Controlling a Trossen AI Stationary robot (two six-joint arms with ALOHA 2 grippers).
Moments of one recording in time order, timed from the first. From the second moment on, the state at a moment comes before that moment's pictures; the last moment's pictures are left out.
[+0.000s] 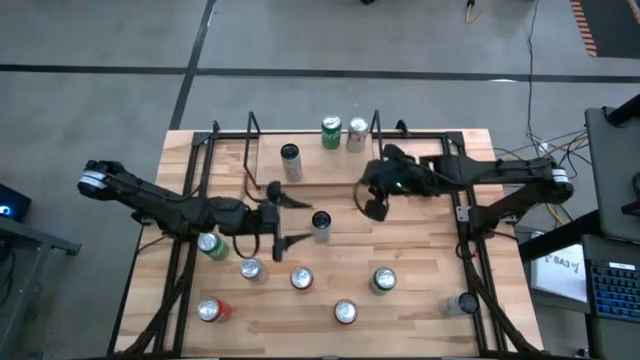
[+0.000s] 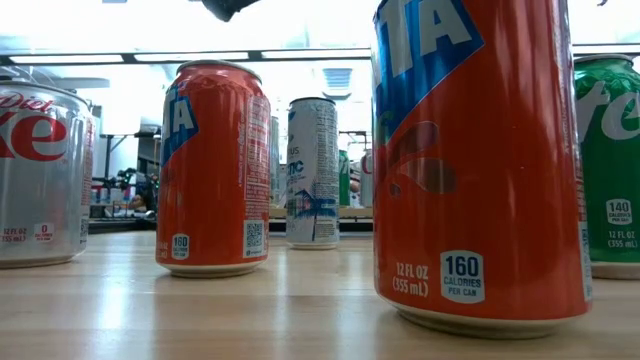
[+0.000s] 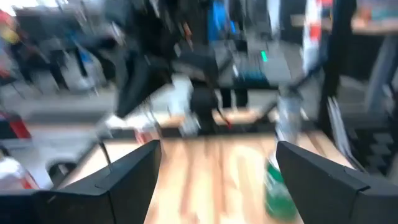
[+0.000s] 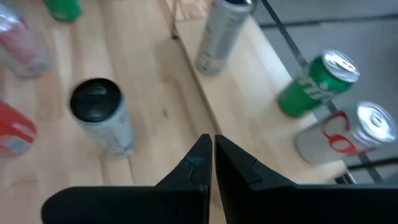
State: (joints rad) left arm -0.28 1.23 0.81 0.33 -0.35 0.04; right arm 0.00 1.34 1.32 -0.74 0.33 0.12
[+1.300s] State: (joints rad) left arm -0.45 1.64 1.52 -1.04 -0.25 -0.60; right arm 0.17 1.23 1.09 -0.68 0.33 0.18
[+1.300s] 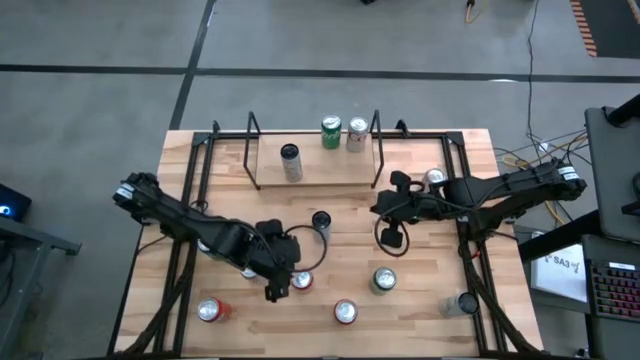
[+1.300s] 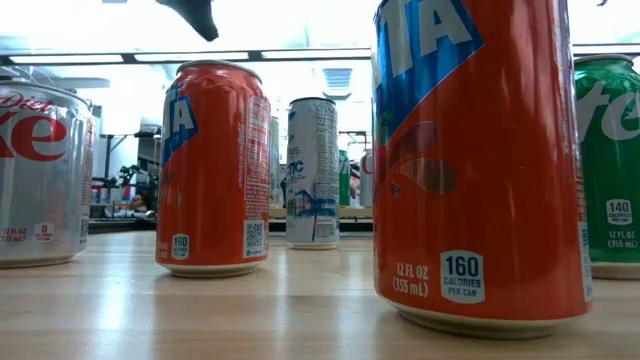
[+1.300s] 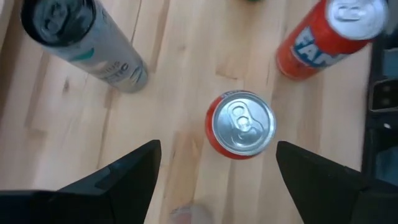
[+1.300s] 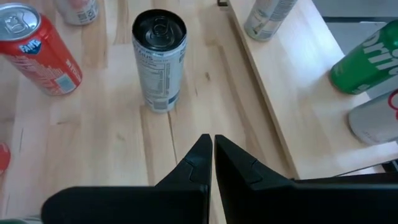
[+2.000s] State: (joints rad) left arm -0.47 1.68 1.52 -0.99 -0.29 -0.53; right arm 0.17 1.23 1.09 -0.65 0.33 0.09
